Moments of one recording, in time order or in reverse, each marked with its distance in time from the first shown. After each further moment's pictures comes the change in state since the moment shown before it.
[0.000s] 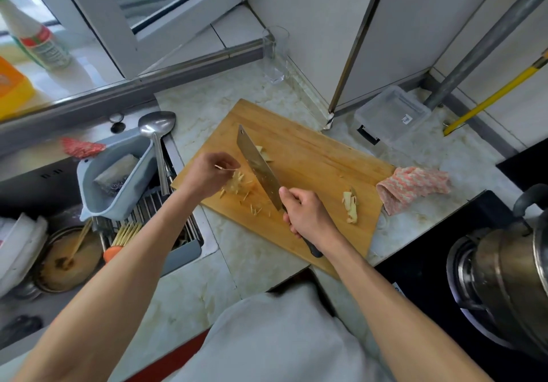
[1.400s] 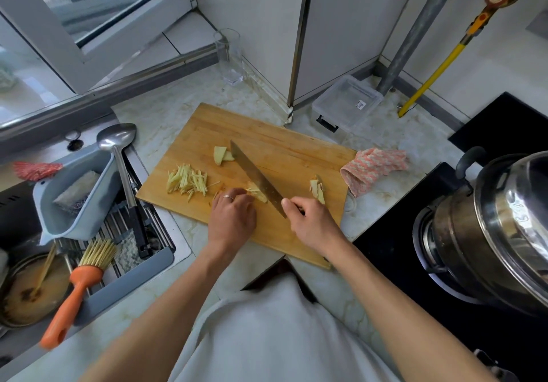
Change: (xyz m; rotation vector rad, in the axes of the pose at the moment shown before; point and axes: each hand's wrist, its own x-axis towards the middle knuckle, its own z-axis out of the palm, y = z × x) left_hand -0.056 -0.017 0.135 0.364 0.271 0.453; right_hand -0.039 0.050 -0.048 -0.200 0.118 -0.152
